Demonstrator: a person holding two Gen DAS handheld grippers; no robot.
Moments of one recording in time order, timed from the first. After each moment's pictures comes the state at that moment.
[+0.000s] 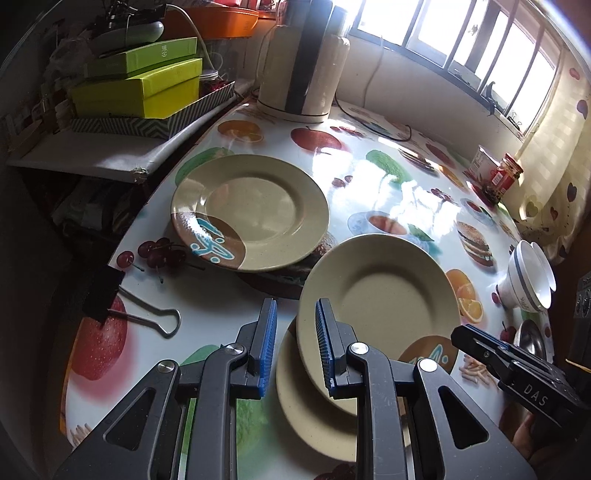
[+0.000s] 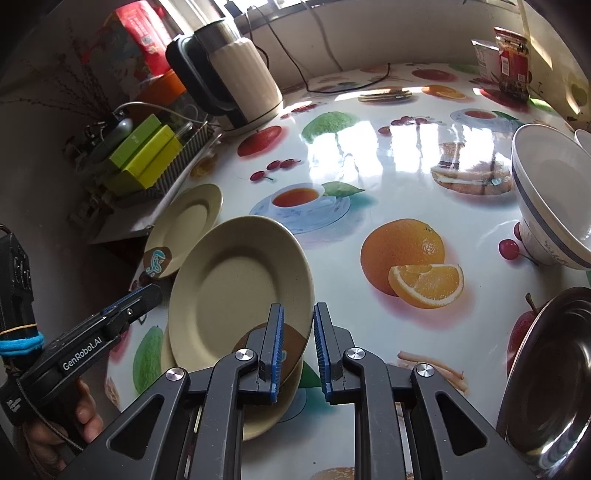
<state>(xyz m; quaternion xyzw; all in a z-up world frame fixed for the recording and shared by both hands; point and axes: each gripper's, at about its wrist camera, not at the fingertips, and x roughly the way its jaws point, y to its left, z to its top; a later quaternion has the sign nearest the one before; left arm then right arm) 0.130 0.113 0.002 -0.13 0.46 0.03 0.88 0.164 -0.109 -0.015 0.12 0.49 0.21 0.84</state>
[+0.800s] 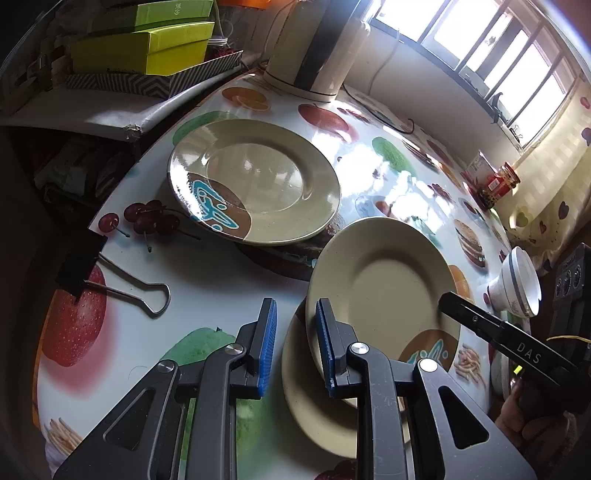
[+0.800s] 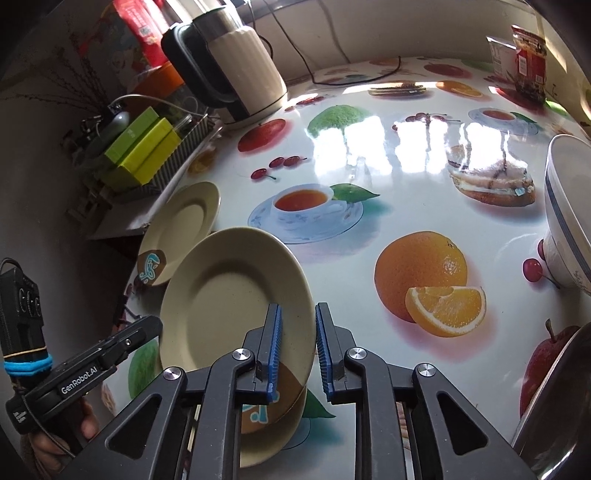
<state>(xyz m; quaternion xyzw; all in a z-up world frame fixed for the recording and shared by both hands) 0.131 0.127 -0.021 -0.19 0.48 0.00 0.86 0.191 -0.100 -0.026 0.12 0.50 0.21 0.83</state>
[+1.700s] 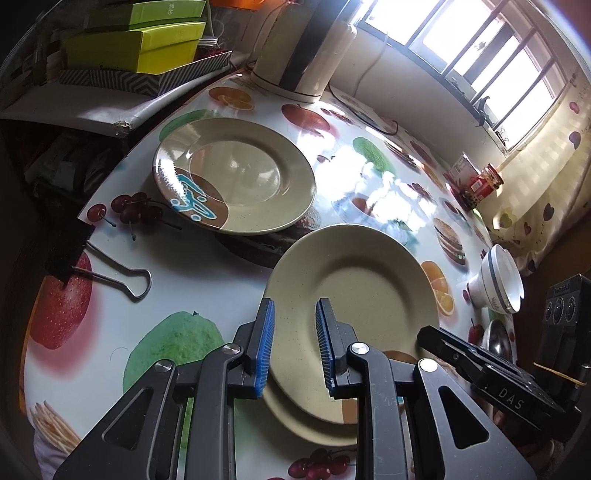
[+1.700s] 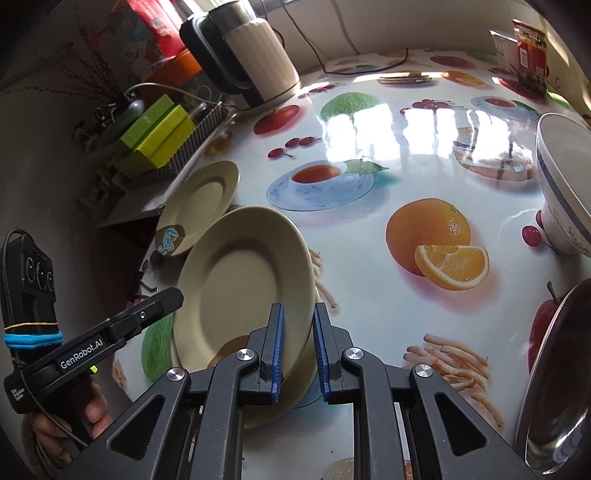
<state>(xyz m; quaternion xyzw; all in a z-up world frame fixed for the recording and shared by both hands) 0.123 0.123 -0.013 -0.21 0.47 -0.02 0.86 0.159 -0.097 -0.020 0.11 0.51 0.23 0.82</state>
